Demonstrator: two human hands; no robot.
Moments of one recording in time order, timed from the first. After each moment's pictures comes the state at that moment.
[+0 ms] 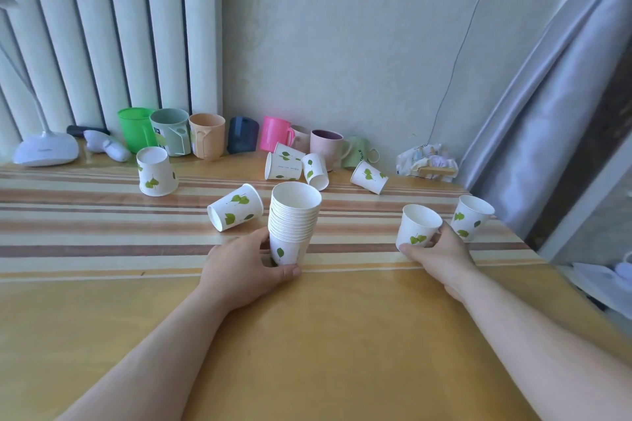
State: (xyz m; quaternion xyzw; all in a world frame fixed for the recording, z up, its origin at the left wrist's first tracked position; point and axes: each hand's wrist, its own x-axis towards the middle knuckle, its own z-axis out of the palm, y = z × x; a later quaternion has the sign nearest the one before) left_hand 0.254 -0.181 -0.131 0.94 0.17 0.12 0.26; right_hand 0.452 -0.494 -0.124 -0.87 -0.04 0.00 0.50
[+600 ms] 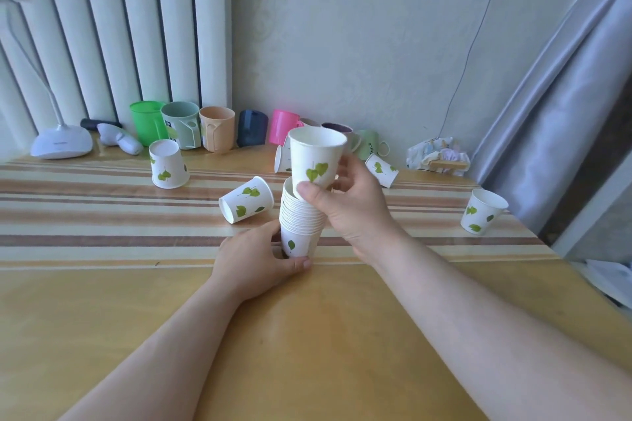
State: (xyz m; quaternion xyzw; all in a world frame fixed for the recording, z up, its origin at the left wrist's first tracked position) left_hand 0.255 -0.179 -0.134 0.94 0.16 0.13 0.27; right_hand 0.341 -0.334 -0.048 -0.70 -0.28 0.04 0.66
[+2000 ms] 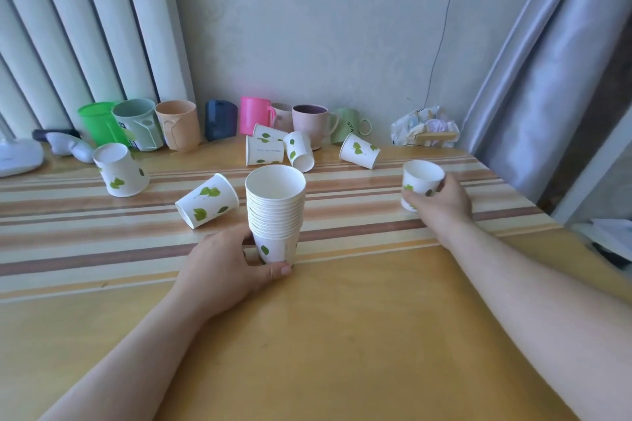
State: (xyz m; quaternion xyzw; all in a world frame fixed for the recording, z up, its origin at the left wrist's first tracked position) left_hand 0.262 -0.195 -0.126 0.94 0.16 0.12 0.29; right_hand 0.507 -0.485 -0.121 -0.85 0.03 -0.09 0.52
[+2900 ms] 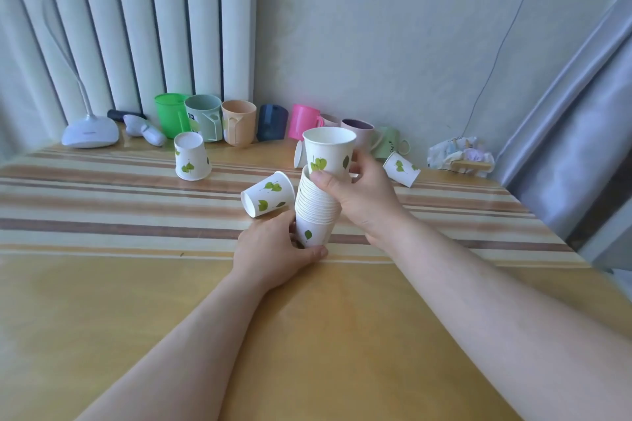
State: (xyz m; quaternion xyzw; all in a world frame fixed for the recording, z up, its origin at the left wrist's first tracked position) left_hand 0.257 -0.179 -0.132 0.92 0.20 0.17 0.28; right_hand 0.351 -0.313 -0.041 -0.74 -0.27 0.07 0.61
